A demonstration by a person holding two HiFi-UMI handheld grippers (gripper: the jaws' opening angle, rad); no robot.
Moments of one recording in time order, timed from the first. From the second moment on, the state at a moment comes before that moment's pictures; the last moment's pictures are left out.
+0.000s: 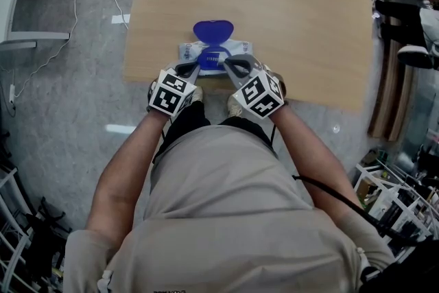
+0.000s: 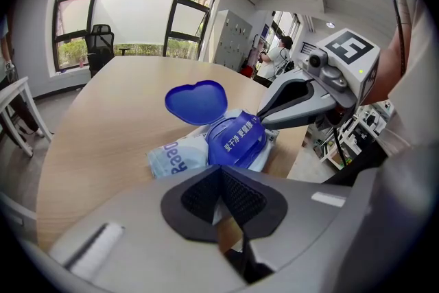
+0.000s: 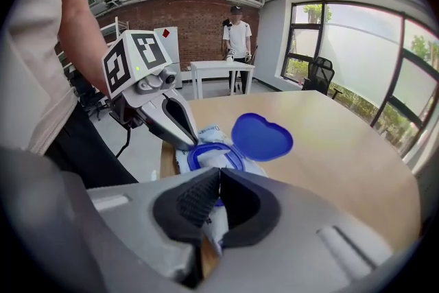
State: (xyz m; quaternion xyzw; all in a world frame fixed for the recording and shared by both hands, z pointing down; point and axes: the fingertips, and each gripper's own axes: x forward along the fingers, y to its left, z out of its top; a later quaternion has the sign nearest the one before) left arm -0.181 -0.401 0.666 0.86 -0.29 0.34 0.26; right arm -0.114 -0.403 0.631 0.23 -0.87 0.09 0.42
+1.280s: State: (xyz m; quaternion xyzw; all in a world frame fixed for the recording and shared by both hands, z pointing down) left arm -0.175 -0.400 0.655 0.82 -0.36 0.35 0.27; right arm -0.055 -0.404 0.526 0.29 -0.90 0.04 0.33
